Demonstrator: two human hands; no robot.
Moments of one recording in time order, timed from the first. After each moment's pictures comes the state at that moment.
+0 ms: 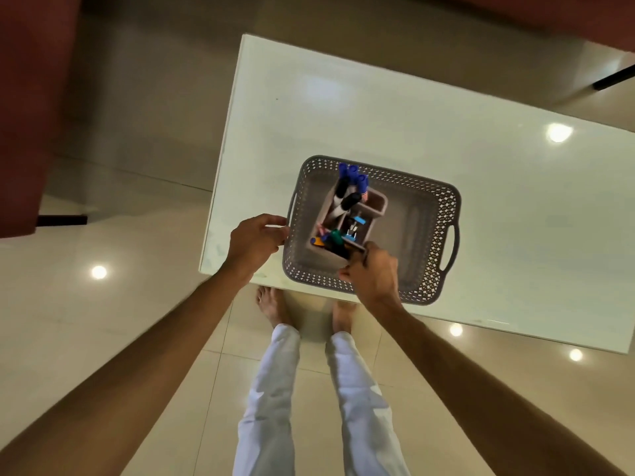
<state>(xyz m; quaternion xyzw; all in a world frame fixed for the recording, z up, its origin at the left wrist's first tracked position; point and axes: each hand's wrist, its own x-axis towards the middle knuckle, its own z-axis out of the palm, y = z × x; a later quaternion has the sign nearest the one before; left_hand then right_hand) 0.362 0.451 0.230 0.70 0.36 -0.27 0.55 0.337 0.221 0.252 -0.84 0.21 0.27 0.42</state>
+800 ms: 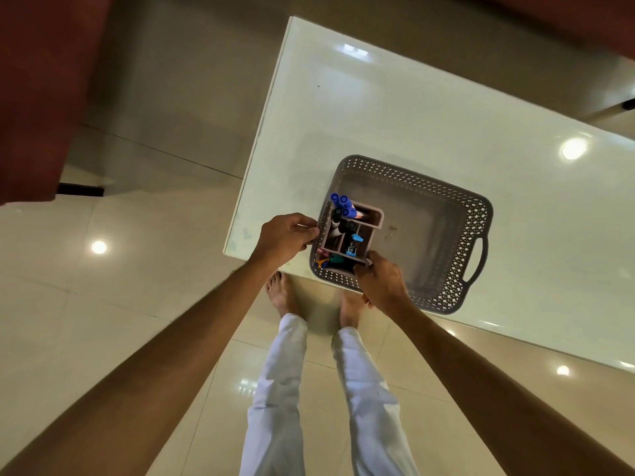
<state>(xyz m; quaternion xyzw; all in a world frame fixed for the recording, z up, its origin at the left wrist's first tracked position) 0.339 0.467 0.212 0.70 0.32 -0.31 0.56 0.317 0.241 0.228 -0.85 0.14 0.40 0.32</state>
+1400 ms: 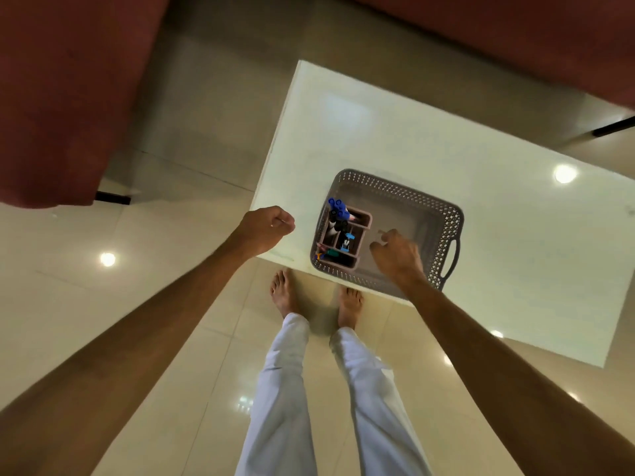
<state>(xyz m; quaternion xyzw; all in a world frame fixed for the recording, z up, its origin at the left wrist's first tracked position) 0.338 0.513 0.313 0.81 0.22 -0.33 0.43 0.356 0.228 0.320 -0.89 0.14 0.36 0.23</state>
